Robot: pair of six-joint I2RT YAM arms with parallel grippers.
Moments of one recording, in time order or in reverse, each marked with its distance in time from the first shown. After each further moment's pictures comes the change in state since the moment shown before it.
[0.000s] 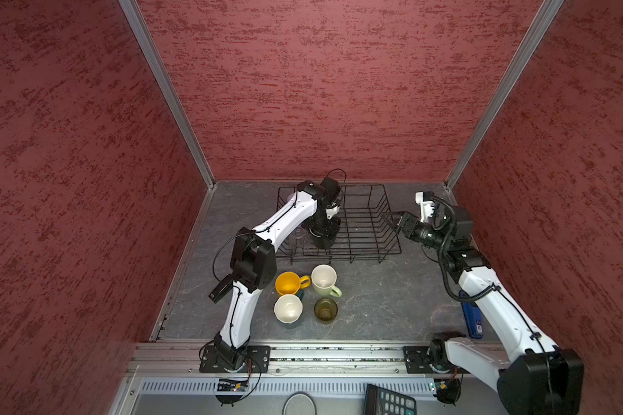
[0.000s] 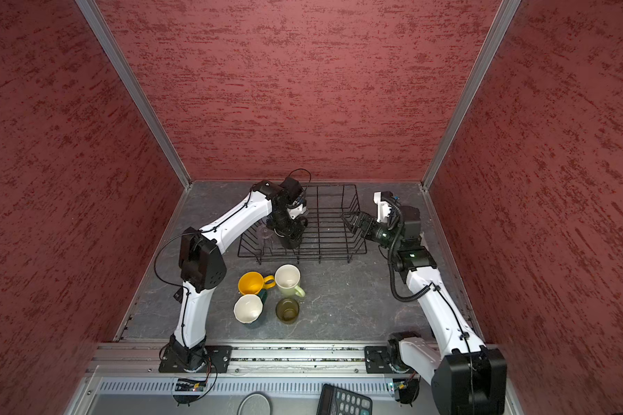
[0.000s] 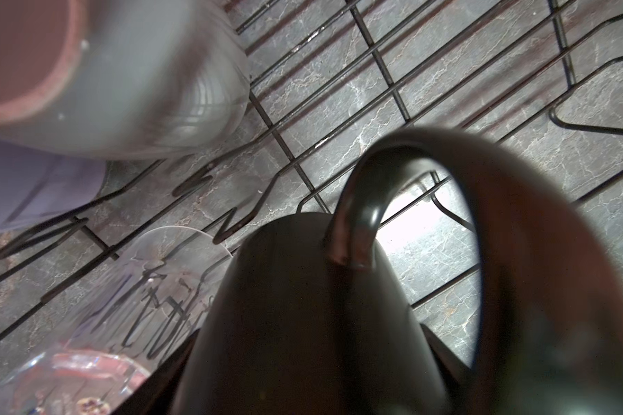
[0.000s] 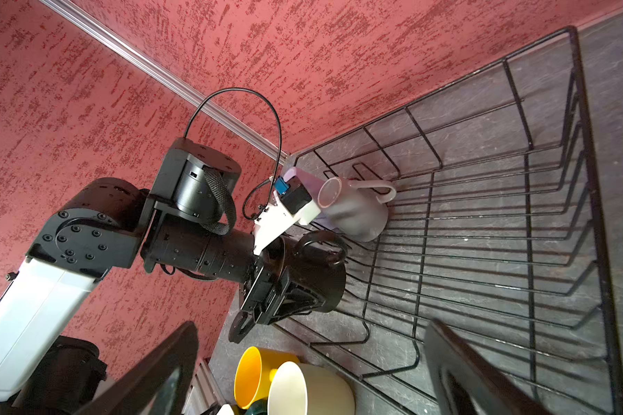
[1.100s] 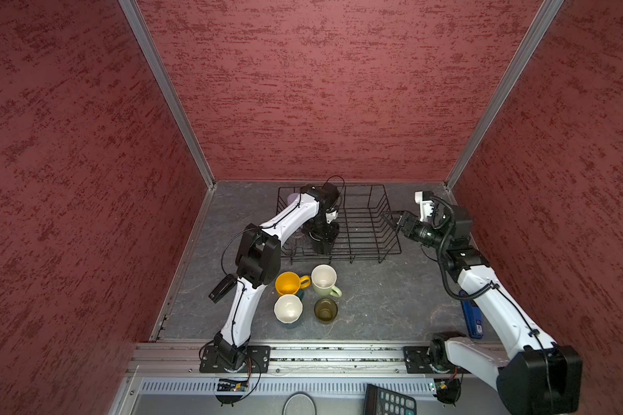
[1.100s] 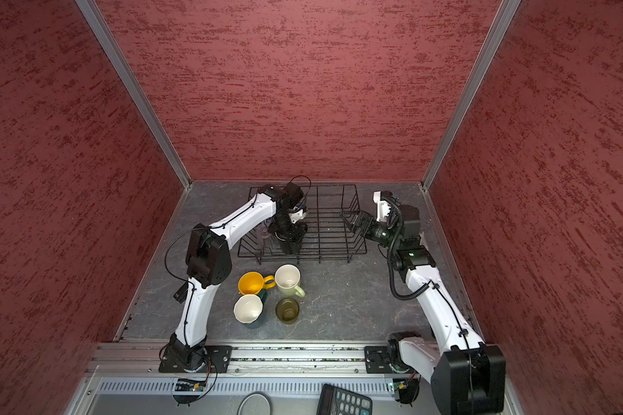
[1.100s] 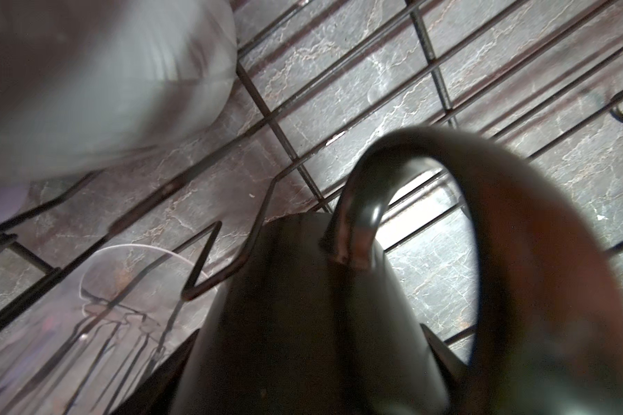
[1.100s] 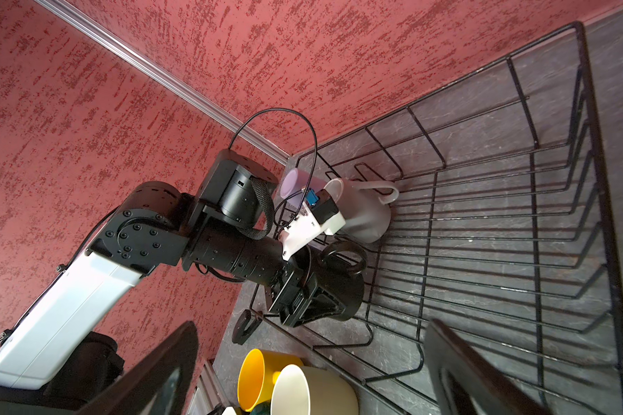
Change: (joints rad) left arm 0.015 0.071 -0.015 0.013 0.031 -0.004; right arm 0.000 0.015 0.000 0.022 -0.007 0.018
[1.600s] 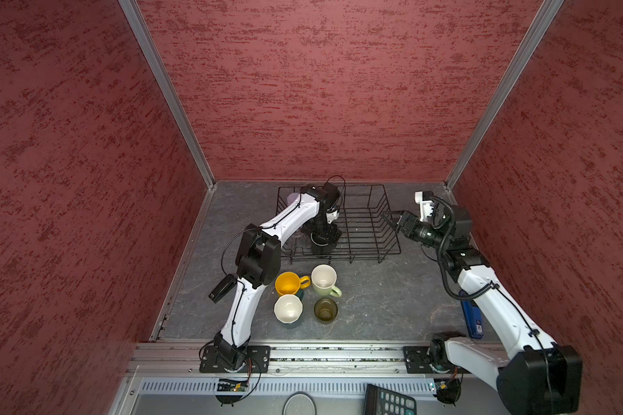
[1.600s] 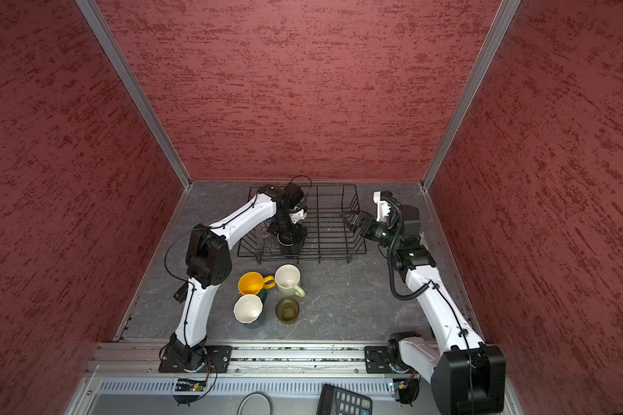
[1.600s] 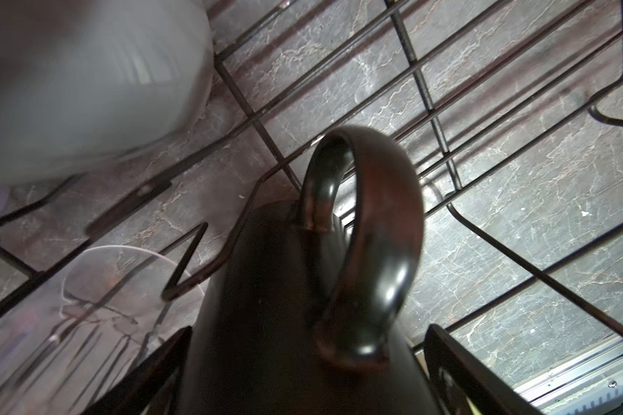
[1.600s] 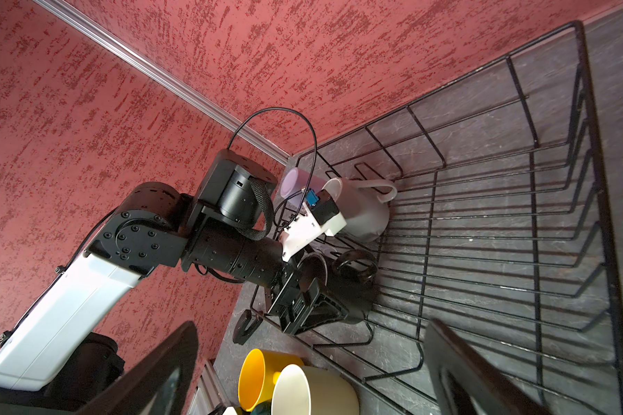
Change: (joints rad) left arm -0.002 -0.001 0.000 0.001 0.009 0.002; right arm 0.000 0.000 0.000 -0.001 0.000 0.002
